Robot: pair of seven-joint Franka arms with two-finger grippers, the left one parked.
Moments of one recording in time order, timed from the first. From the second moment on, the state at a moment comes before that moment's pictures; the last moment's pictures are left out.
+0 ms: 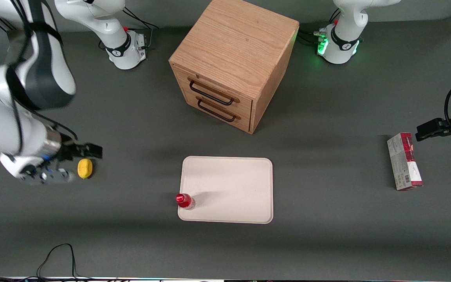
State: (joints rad) arm 0.17 0.20 -0.07 -1.60 0.03 1.70 0.05
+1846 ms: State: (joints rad) arm 0.13 0.00 -0.07 -1.69 0.08 1.60 0.00
